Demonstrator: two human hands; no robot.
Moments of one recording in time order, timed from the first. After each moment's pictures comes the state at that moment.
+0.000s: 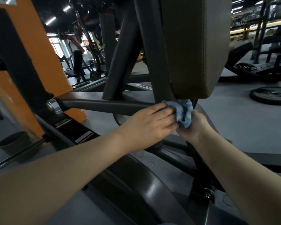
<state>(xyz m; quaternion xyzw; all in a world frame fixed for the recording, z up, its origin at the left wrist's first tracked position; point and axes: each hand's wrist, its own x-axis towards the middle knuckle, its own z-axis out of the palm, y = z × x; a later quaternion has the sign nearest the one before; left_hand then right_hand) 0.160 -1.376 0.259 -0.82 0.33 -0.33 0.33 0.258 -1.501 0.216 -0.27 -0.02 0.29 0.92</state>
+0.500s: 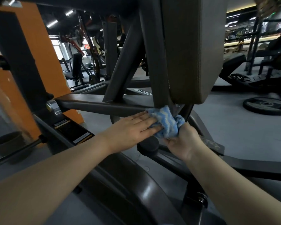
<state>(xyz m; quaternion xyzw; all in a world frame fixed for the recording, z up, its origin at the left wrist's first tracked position) 0.148 -1.331 0.250 -0.83 0.32 -0.31 0.33 0.212 -1.498 0.220 -0.35 -0.01 0.29 0.89</state>
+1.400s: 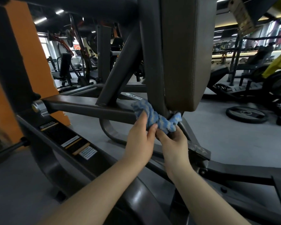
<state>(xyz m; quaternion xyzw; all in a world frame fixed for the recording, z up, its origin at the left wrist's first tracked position) 0.144 -1.417 0.235 -0.86 -0.03 -0.38 -0.34 0.169 -1.498 0.216 -0.57 -0.12 0.02 0.82</state>
